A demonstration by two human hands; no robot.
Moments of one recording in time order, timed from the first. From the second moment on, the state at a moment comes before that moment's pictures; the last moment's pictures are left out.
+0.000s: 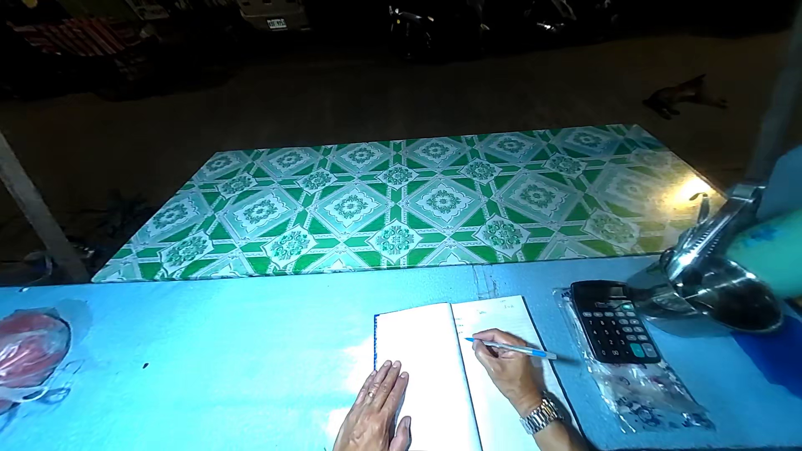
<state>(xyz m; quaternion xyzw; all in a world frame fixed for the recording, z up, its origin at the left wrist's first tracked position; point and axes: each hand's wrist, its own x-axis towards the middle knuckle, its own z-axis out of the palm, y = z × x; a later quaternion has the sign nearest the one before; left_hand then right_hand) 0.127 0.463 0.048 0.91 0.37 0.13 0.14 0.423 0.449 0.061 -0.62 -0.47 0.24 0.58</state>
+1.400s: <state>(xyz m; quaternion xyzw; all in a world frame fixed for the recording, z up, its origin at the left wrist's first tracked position) 0.125 0.463 0.046 0.91 0.37 0.13 0.13 0.418 0.448 0.055 -0.67 -0.51 0.16 0.51</state>
